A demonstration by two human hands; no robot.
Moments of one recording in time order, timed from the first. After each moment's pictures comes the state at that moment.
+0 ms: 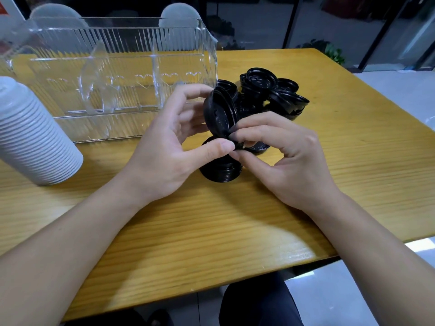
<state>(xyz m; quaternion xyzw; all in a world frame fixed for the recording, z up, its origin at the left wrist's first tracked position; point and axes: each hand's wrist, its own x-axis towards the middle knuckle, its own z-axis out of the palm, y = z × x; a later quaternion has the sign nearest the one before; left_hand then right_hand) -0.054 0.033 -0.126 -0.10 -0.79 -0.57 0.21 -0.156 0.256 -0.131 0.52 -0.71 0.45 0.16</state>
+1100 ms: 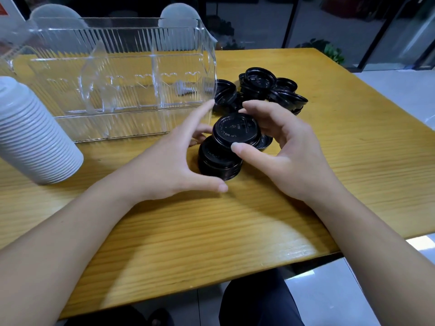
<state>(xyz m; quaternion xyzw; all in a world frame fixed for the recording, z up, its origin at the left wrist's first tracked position) -0.051 0.020 -0.128 -0.03 -0.91 -0.41 0.04 -0.166 0.259 -0.135 0.42 -0.74 0.53 0.03</state>
